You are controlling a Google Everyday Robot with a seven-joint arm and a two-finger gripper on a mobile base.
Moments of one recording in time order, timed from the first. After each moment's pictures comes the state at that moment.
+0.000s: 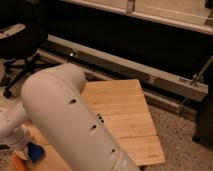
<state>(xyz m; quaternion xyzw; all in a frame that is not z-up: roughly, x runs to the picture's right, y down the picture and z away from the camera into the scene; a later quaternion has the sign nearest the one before) -0.392 0.282 0.736 -0.33 0.05 0.11 0.94</state>
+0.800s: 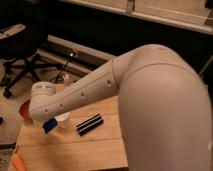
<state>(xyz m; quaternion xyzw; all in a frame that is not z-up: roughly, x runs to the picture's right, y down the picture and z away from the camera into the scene) -0.293 0.113 0.687 -0.21 -0.15 0.24 0.93</state>
